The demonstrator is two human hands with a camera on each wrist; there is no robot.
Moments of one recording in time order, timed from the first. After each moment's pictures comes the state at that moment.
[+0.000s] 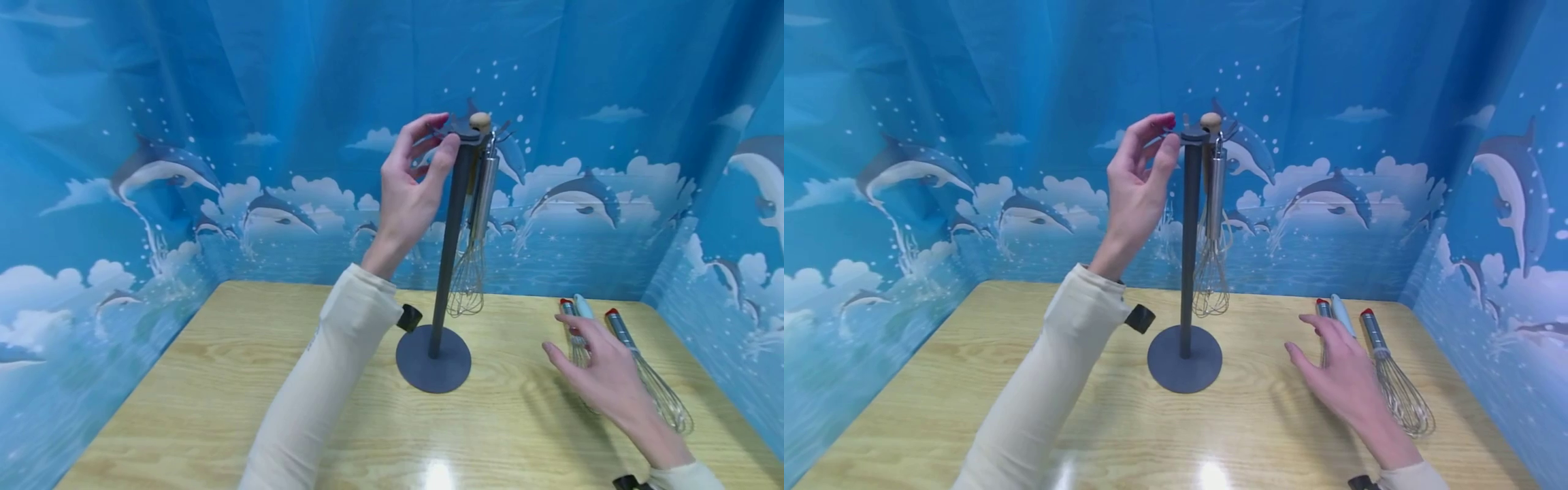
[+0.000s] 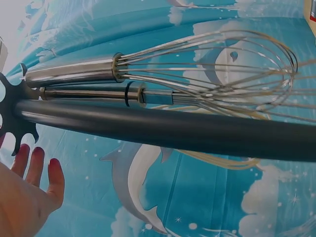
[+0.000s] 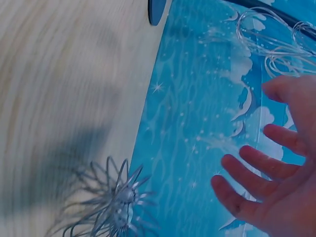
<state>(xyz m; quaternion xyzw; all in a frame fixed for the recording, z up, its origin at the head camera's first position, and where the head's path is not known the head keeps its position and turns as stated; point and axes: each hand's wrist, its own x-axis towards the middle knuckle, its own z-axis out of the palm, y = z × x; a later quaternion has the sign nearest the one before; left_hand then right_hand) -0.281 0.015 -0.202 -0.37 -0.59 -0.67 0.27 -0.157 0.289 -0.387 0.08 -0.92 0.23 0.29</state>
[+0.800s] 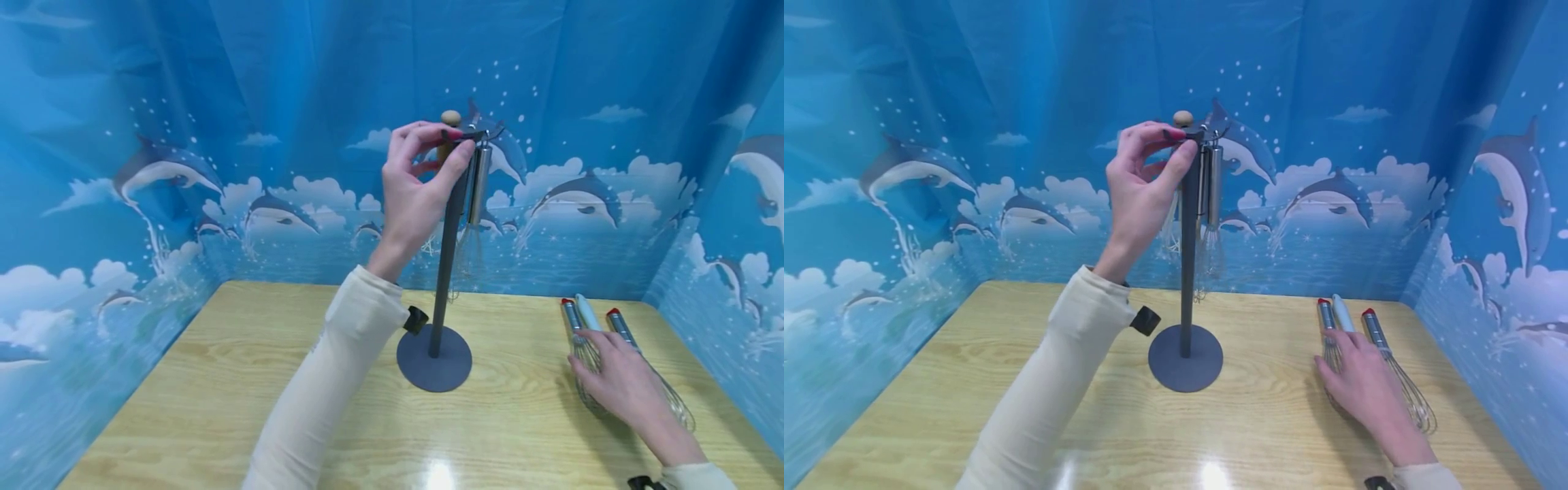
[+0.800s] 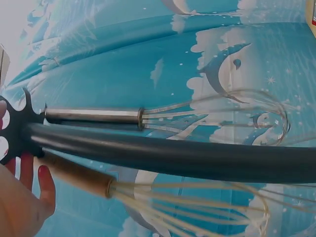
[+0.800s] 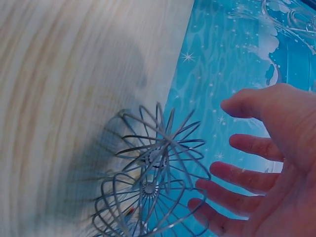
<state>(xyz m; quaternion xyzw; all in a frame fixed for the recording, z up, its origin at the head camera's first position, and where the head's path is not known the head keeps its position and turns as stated) -0.272 0.020 -0.198 -0.34 -0.60 -0.65 0.32 -0.163 0.328 -0.402 0.01 -0.98 0.14 0.13</state>
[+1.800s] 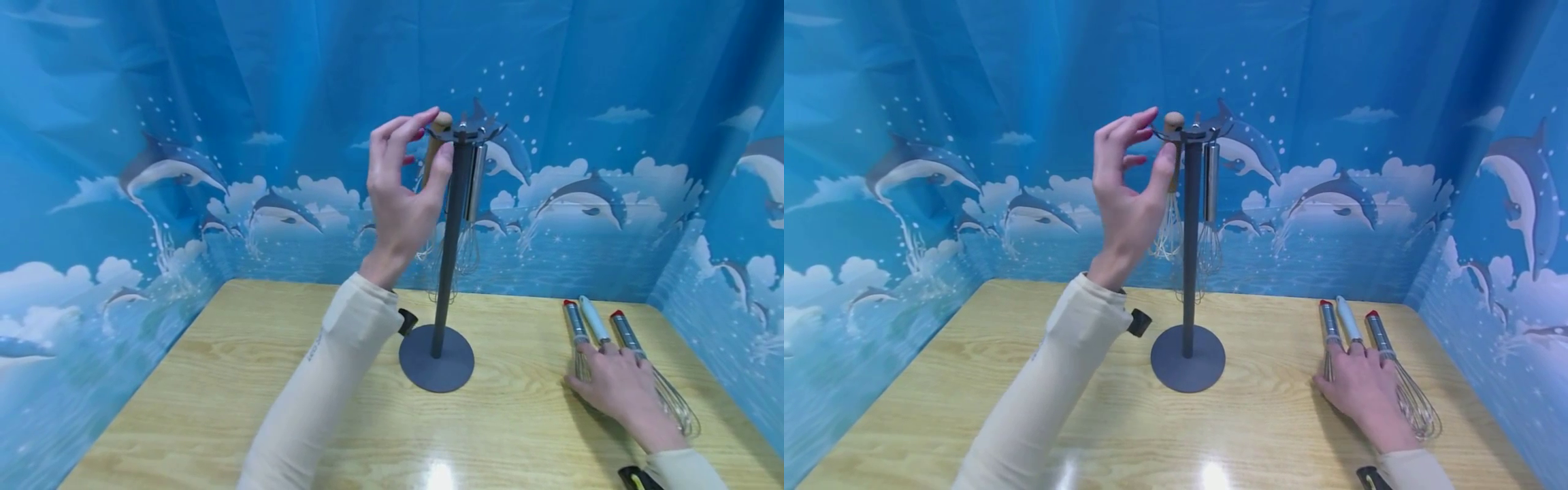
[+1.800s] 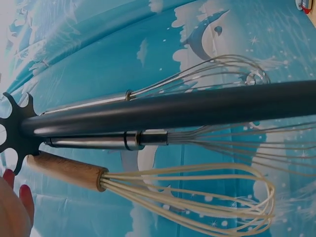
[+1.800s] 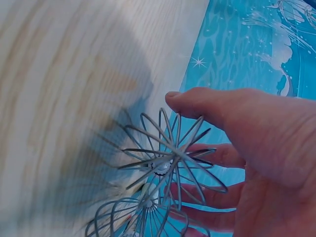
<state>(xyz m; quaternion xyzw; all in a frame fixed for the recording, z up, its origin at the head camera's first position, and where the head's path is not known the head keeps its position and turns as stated) -0.280 0.007 -0.204 -0.36 -0.57 -0.52 0.53 -0.174 0.328 -0.411 -0.02 -1.00 0.02 0.05</state>
